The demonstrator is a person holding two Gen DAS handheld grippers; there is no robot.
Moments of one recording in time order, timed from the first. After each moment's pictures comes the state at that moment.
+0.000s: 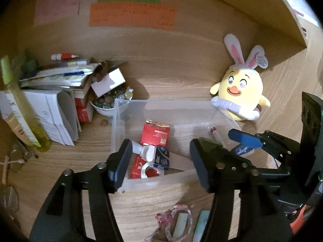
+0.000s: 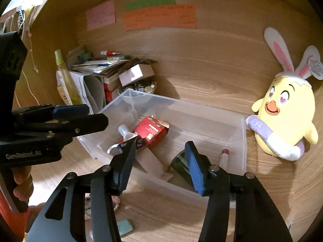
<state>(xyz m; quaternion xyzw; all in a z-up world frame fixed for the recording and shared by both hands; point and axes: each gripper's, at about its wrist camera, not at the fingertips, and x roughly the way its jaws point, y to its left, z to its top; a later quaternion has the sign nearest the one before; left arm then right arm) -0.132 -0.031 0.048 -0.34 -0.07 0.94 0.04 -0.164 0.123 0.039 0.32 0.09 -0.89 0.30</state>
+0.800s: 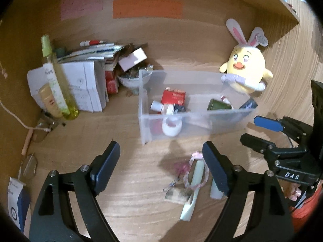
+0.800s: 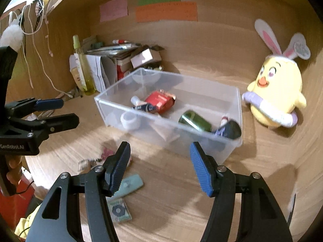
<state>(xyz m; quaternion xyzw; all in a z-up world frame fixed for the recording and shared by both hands) -0.048 -0.036 0.022 -0.36 -0.03 0.93 -0.01 -0.103 0.151 0.013 0.33 0.10 -0.89 0.31</state>
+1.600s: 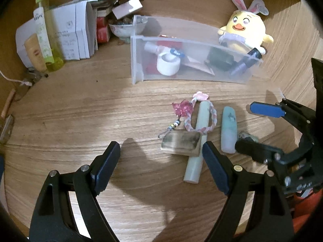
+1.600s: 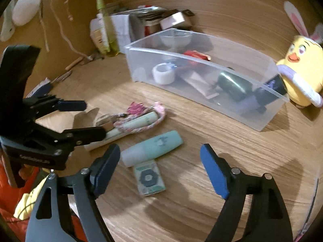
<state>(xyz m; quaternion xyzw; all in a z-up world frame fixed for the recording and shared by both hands) -0.028 -0.035 -0.052 -0.45 -0.06 0.89 0.03 -0.069 0.120 -0.034 0.39 0.15 -0.83 0.37</state>
